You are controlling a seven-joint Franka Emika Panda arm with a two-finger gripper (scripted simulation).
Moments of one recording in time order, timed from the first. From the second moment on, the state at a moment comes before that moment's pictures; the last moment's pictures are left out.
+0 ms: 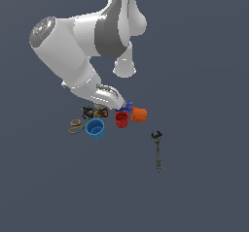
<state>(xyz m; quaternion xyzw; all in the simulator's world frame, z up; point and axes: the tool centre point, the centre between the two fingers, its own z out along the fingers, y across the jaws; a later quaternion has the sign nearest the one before) -0.006 -0.078 0.236 -0.96 0.24 0.10 0.13</state>
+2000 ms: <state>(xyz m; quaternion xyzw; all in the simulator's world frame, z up) -0.046 -0.152 0.078 -0.70 0.60 0.24 0.31</state>
